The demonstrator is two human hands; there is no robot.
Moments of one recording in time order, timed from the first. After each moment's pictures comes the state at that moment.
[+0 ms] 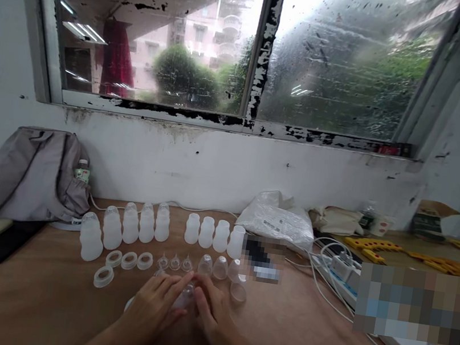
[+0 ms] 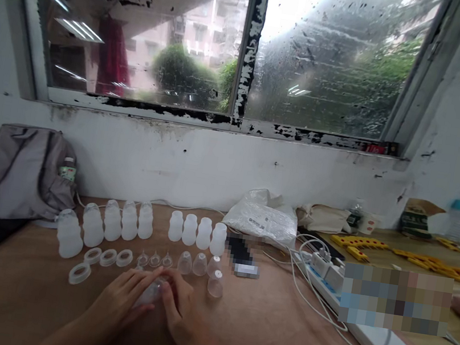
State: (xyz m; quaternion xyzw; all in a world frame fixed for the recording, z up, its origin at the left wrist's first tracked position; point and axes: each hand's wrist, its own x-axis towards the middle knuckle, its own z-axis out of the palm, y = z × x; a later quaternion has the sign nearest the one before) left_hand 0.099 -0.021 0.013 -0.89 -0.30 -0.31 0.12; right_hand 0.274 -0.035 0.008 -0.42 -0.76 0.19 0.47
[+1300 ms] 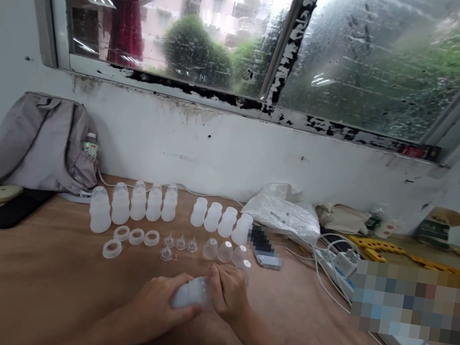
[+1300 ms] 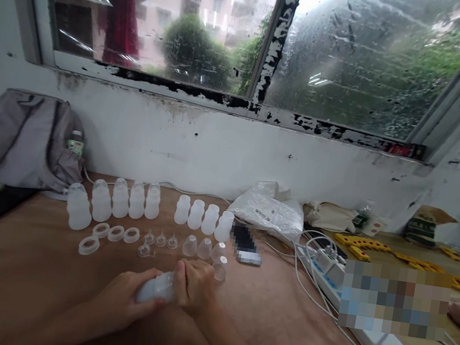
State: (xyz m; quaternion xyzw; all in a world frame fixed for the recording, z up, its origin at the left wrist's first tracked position) left_hand 0.103 -0.049 0.034 -0.82 -0.43 -0.23 -0.31; right_hand 0.284 -0.028 0.019 -0.40 -0.82 -0.04 0.41
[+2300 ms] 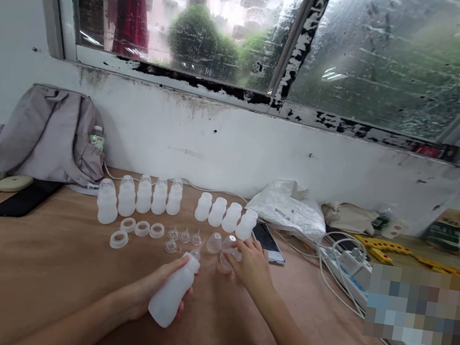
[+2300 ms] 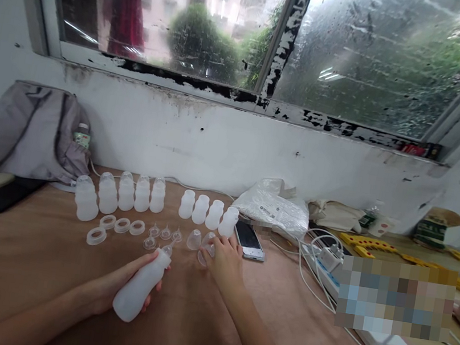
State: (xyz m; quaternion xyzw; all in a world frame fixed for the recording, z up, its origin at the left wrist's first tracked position) left_hand 0.098 -0.031 0.012 -0.39 -0.34 -0.26 -0.82; right_hand 0.330 0.006 0.011 -0.62 -0.73 -0.18 0.23
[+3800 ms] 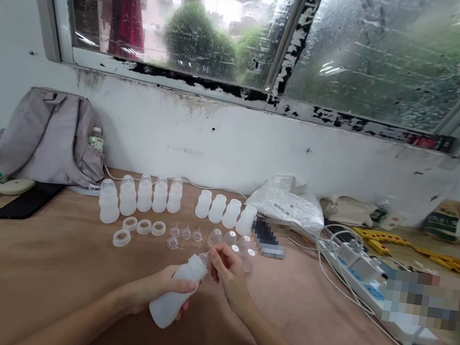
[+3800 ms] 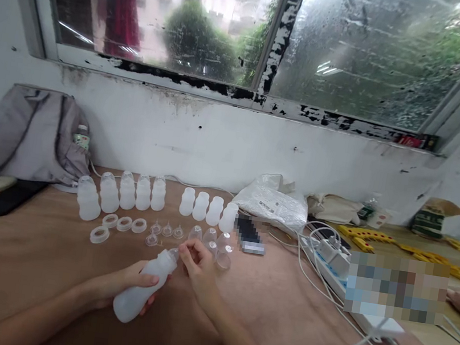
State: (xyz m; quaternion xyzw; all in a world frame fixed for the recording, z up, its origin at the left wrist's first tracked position) left_hand 0.090 -0.037 0.010 -0.53 -0.28 -0.22 -0.77; right_hand 0.269 -0.028 0.010 -0.41 -0.61 0.41 0.54
